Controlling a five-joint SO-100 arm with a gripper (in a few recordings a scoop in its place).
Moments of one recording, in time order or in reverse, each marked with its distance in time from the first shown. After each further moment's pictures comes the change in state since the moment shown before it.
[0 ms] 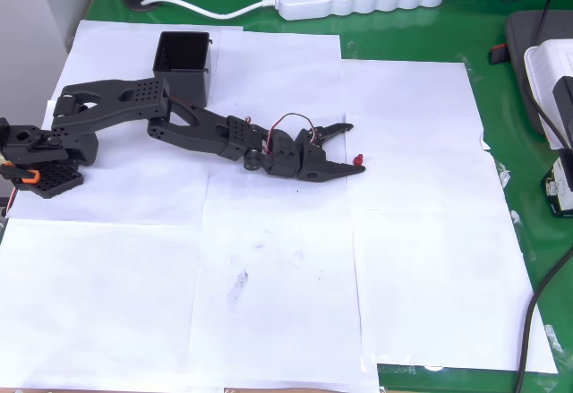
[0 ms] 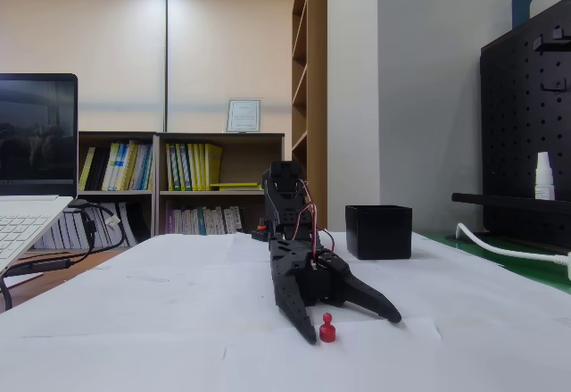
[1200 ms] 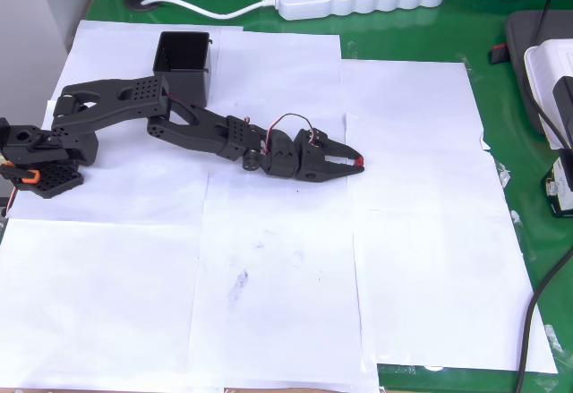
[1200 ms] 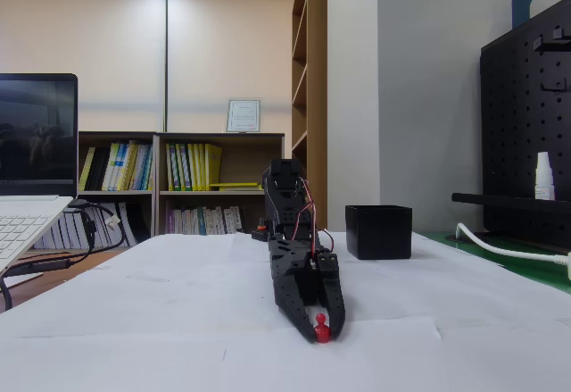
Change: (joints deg) arm -0.3 -1.5 -3.0 -1.7 0.5
